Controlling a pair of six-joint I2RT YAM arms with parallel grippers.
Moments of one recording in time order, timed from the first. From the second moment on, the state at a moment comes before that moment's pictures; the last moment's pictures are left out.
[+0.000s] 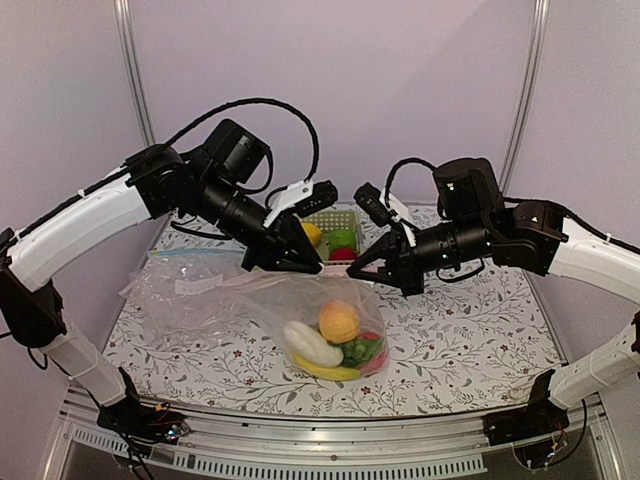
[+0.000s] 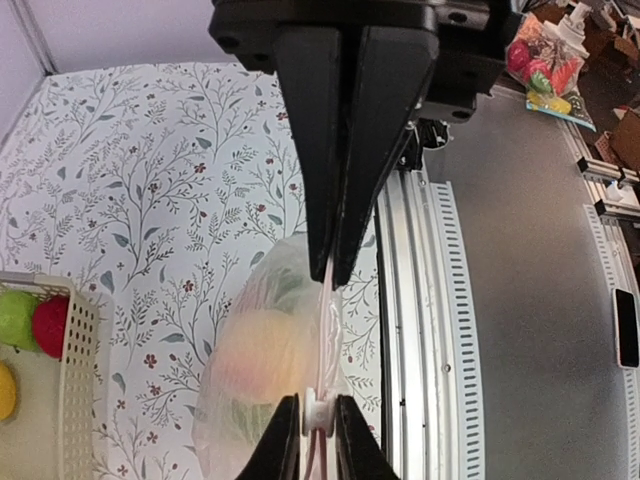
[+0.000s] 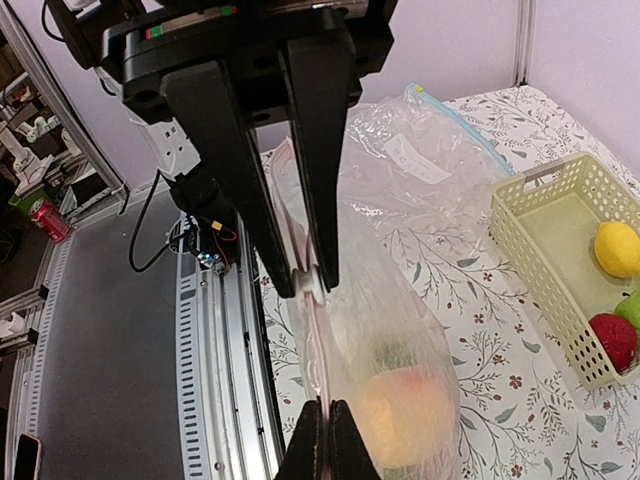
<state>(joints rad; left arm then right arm) -0.91 1.55 1.68 -0.95 0.57 0.37 0.98 1.31 1.26 -0.45 -0.43 0.01</state>
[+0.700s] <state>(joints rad) -0.91 1.56 1.68 -0.90 0.58 0.37 0.99 1.26 1.23 -0.42 -0.28 0.05</state>
